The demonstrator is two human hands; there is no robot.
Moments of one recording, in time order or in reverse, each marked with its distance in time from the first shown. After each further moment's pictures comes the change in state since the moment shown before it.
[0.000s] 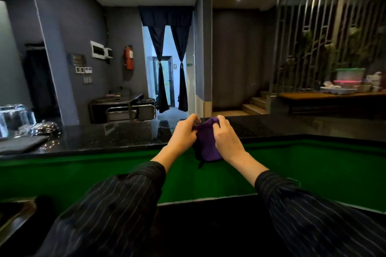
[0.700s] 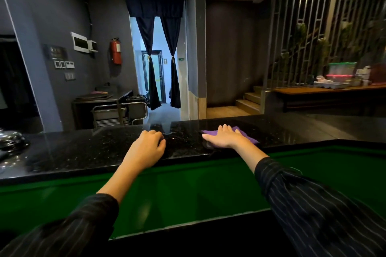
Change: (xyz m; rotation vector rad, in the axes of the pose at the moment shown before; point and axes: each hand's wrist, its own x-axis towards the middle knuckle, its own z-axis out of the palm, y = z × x) left_hand 0.028 -0.147 -0.040 0.454 -0.107 -0.125; right_hand 0.099 0.025 0.080 0.099 -0.846 0.480
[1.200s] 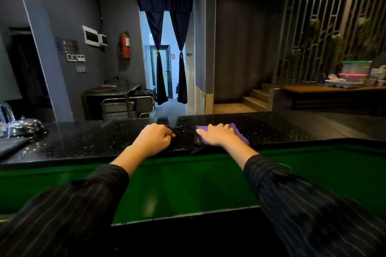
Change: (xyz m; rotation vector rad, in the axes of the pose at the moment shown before) left_hand -0.003 -0.004 -0.025 0.081 -0.140 0.067; right_hand -0.012 -0.063 0.014 -0.036 0.006 0.017
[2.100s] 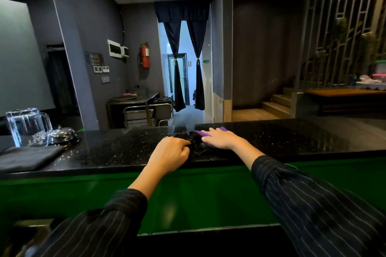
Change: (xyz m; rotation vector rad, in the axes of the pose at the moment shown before) left_hand -0.021 -0.024 0.007 0.028 0.162 0.042; right_hand 0.037 -0.052 0.007 0.015 -0.070 -0.338
